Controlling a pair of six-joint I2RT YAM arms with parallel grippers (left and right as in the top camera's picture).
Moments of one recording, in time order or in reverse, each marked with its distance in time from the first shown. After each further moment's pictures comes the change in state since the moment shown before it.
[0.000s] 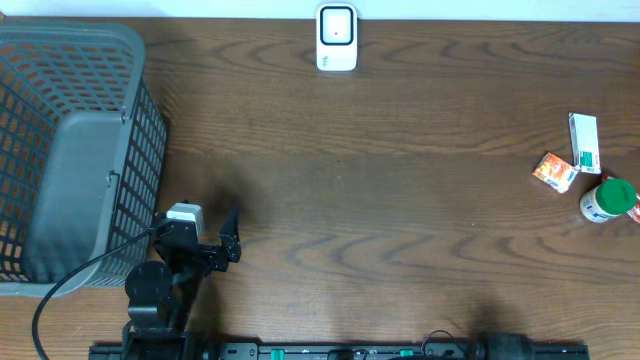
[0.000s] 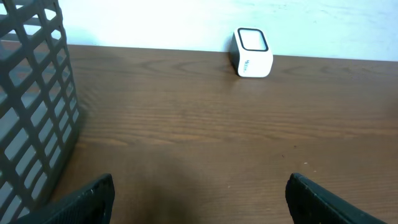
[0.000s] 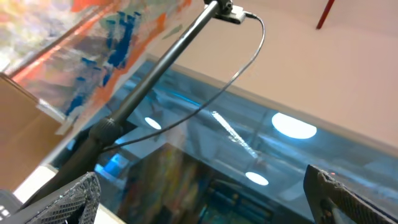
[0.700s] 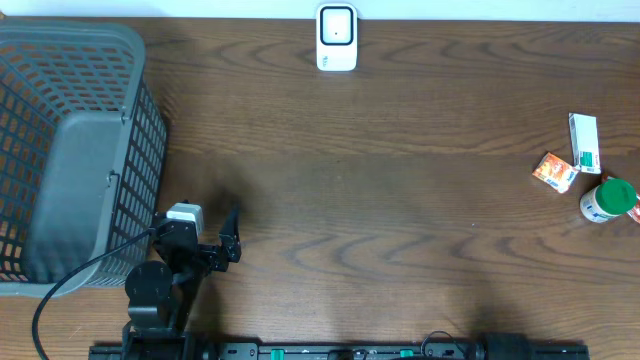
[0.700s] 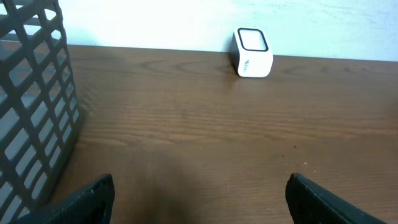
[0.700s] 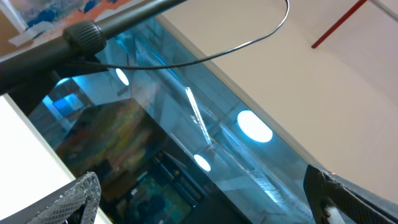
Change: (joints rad) left arm 0.000 0.000 0.000 0.000 0.000 0.000; right arm 0.019 0.000 -0.071 -0.065 0.047 -0.491
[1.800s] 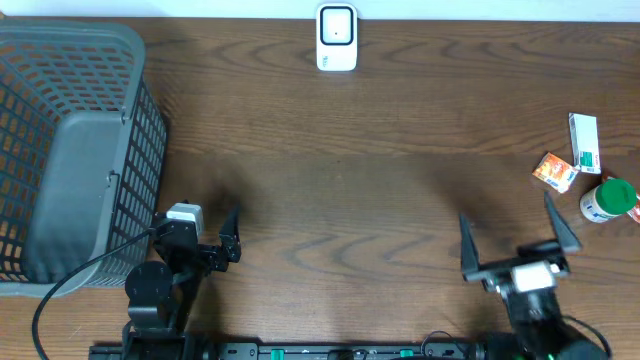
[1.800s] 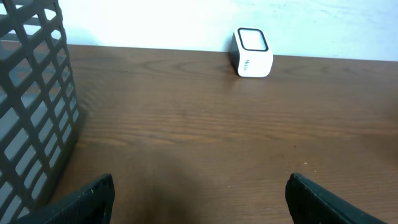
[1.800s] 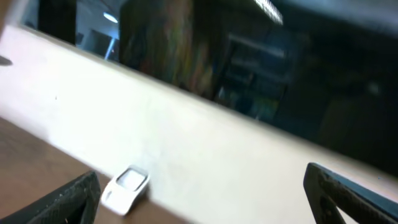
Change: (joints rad) left arm 0.000 0.000 0.000 0.000 0.000 0.000; right arm 0.003 0.005 -1.128 0.712 0.109 0.391
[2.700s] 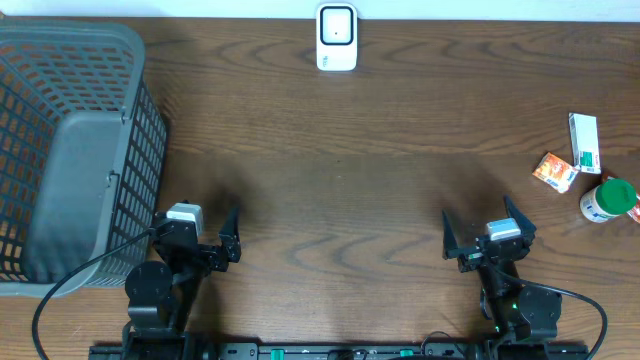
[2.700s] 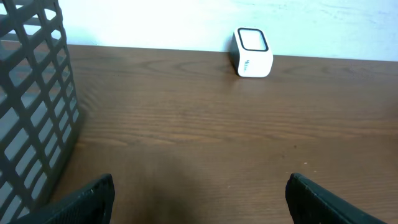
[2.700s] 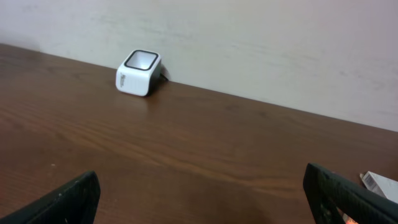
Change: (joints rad) left arm 0.000 0.000 0.000 0.000 0.000 0.000; right arm 0.048 0.000 -0.193 -0.260 0.188 0.102
